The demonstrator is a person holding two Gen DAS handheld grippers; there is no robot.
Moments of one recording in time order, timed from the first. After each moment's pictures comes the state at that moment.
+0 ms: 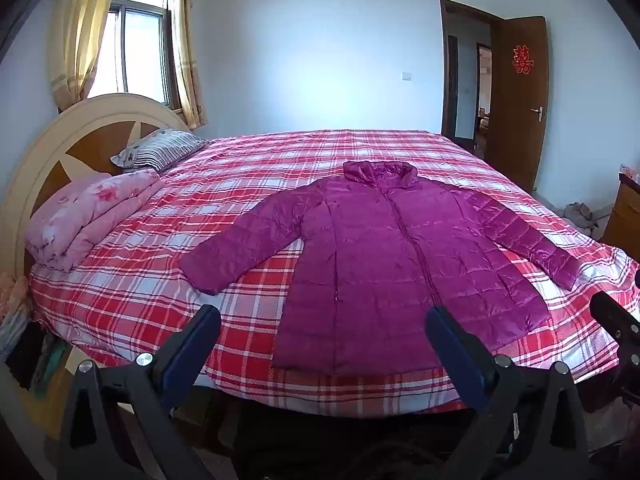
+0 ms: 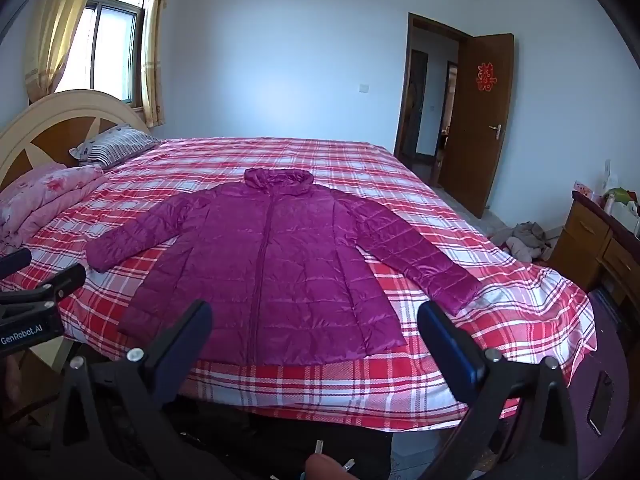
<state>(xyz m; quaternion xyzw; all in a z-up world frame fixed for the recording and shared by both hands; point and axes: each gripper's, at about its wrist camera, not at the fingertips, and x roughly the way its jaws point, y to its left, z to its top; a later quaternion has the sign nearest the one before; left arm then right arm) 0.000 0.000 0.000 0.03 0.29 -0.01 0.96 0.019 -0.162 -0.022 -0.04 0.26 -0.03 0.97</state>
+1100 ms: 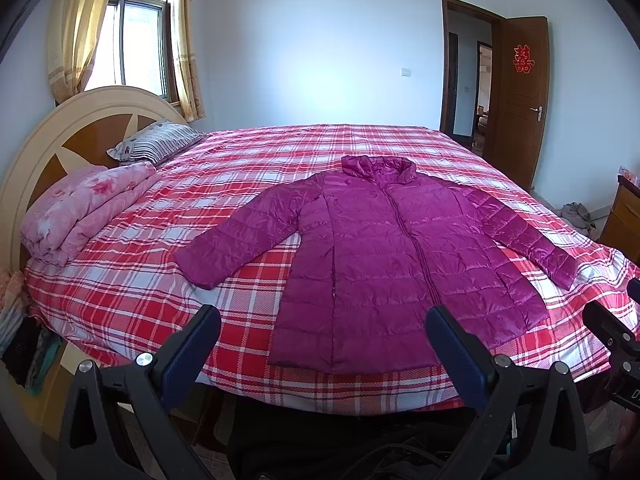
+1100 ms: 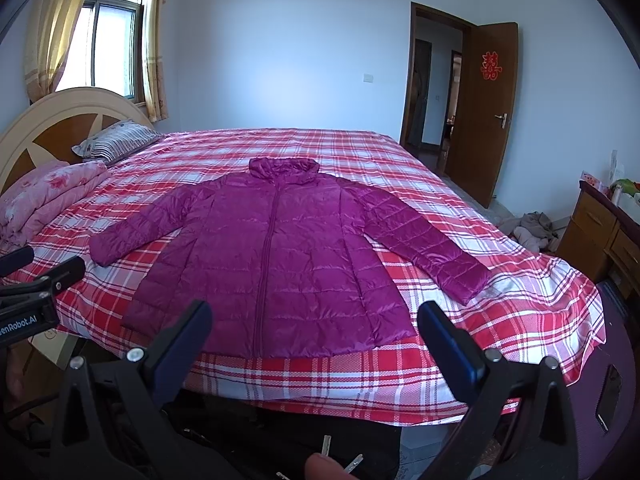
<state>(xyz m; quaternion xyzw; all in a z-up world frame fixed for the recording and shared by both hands) 0.005 0.004 -0.007 0.02 0.30 -0.01 0.95 0.025 -0.165 -0.032 -0.02 0.27 -0.02 0.96</state>
